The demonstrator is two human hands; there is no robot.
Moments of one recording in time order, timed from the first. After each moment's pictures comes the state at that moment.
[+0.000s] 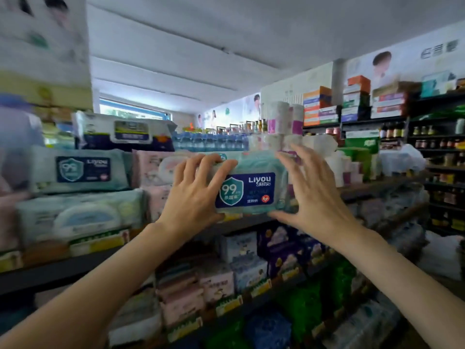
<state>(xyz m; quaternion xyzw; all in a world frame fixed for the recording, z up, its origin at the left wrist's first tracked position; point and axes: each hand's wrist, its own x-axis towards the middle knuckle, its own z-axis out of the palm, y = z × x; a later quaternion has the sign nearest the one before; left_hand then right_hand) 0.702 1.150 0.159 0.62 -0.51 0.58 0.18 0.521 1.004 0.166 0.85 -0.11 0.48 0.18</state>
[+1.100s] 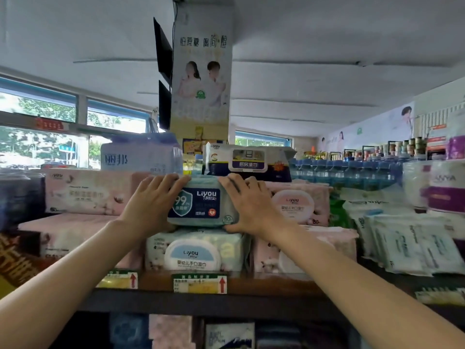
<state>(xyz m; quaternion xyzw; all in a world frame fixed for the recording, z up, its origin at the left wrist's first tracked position) 0.866 1.313 0.198 0.87 -0.19 0.44 -0.12 0.836 1.091 0.203 0.90 0.18 0.37 0.14</state>
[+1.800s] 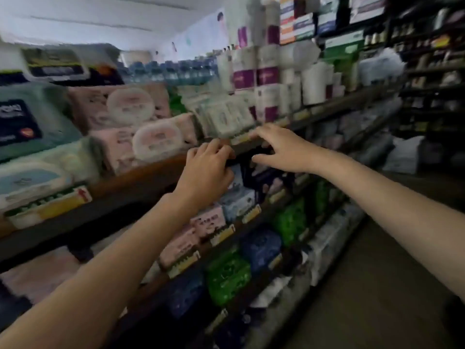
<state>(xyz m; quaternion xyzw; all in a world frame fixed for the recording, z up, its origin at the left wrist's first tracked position) 0.702 1.100 0.093 0.73 -0.61 0.26 0.17 0.563 0.983 0.123 0.95 -0.18 0.21 -0.13</state>
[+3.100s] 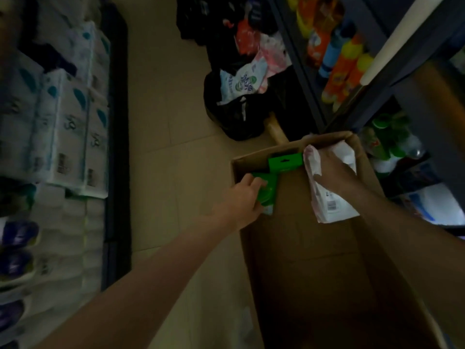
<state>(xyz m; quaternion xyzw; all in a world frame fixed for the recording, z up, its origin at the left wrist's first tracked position) 0.026 0.825 -0.414 0.39 -0.85 -0.31 -0.16 -0.202 0.861 -0.497 0.50 -0.81 0.11 -0.29</state>
